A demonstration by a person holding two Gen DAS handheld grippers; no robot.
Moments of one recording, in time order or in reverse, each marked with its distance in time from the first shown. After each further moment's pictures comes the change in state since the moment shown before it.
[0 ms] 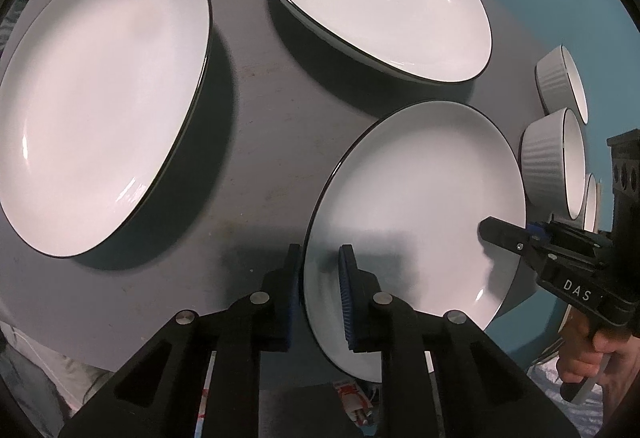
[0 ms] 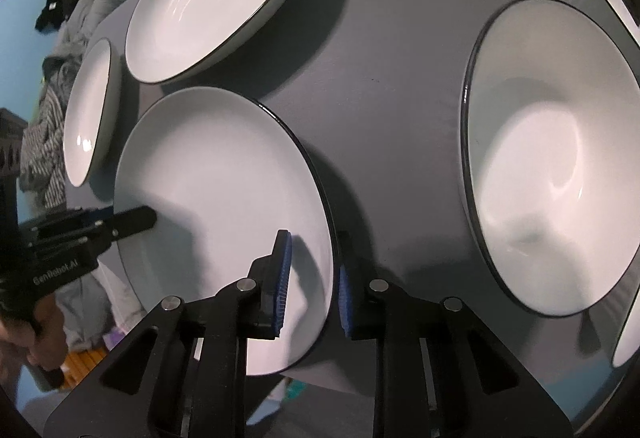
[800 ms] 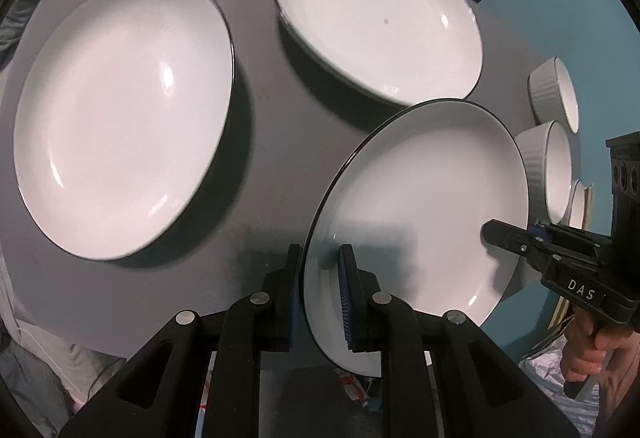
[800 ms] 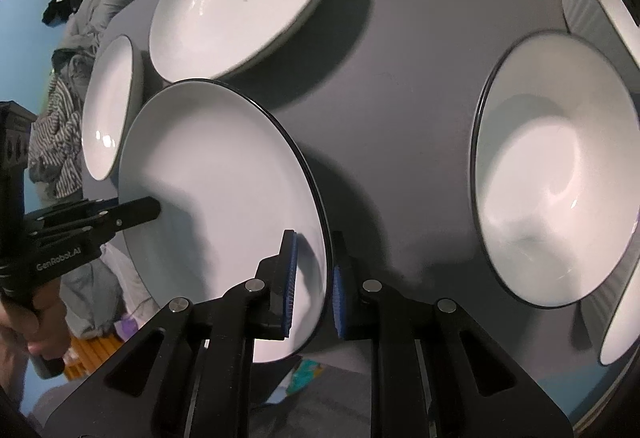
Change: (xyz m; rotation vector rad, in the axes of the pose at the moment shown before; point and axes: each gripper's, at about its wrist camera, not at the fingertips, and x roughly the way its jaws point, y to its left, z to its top) left arm -0.050 0.037 0.046 -0.004 0.026 -0.002; right arm 0.000 0.025 0.024 -0.002 0.047 0.029
